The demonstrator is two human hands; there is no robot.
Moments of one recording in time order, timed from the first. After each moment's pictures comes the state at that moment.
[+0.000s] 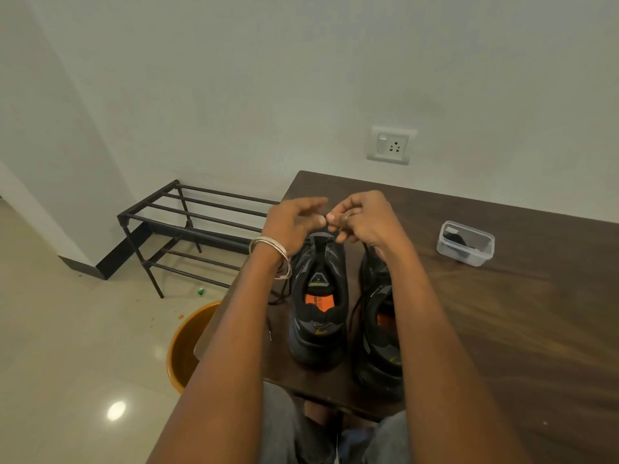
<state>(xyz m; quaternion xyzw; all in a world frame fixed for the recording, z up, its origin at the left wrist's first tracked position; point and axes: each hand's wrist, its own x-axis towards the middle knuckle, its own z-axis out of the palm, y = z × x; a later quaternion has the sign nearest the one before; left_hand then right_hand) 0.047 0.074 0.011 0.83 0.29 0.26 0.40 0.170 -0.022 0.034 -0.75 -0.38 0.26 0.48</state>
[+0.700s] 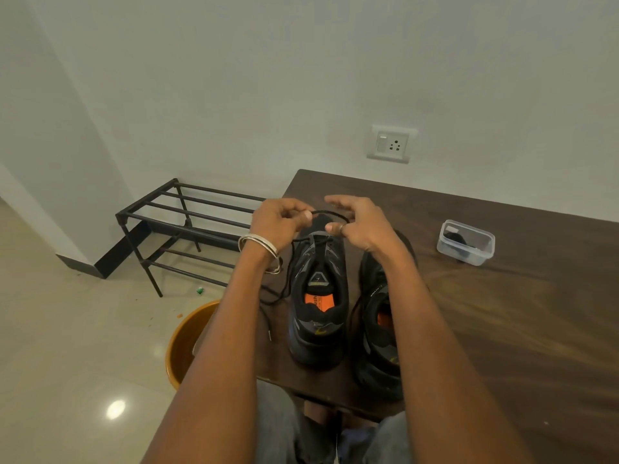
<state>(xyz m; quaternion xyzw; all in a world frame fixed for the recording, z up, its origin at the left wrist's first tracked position) 0.042 0.084 0.005 0.75 0.36 0.30 0.47 0.174 -0.013 0.020 -0.79 -0.45 0.22 0.37</state>
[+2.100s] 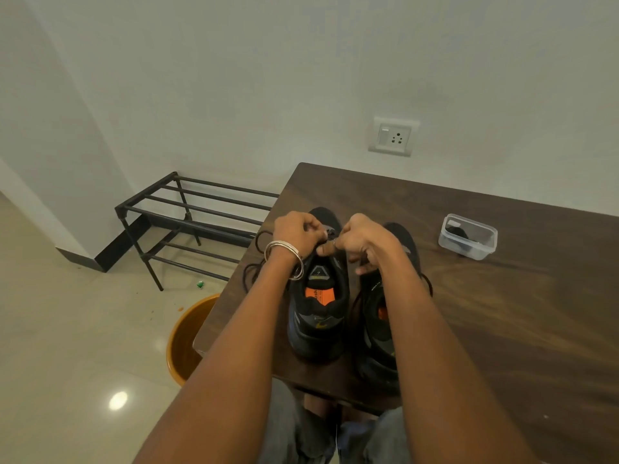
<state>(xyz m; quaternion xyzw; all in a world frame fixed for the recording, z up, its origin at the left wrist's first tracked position) 0.069 0.077 -0.033 0.81 0.41 0.23 0.36 0.169 -0.010 0.004 -0.84 -0.29 0.37 0.26</state>
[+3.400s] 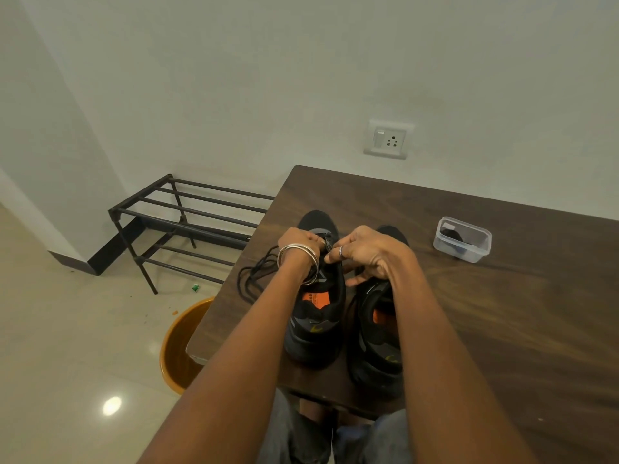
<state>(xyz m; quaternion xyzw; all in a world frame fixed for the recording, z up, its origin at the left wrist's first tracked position) 0.098 0.072 -0.053 0.66 0.54 0.19 0.48 0.184 -0.027 -0.006 -0.76 -0.29 0.48 0.33</state>
